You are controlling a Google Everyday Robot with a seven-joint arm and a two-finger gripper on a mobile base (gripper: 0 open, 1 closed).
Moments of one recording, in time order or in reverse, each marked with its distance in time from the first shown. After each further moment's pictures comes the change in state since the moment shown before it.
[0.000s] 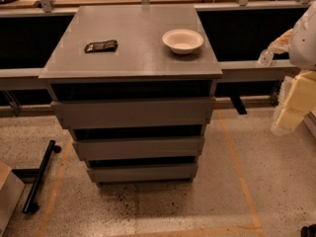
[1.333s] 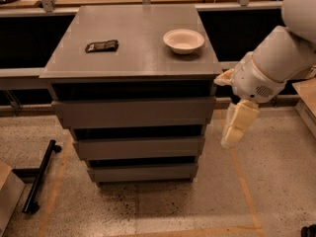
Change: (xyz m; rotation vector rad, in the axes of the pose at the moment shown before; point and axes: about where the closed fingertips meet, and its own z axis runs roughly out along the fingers) arm -0.050 0.001 0.122 -0.188 -0.214 -0.106
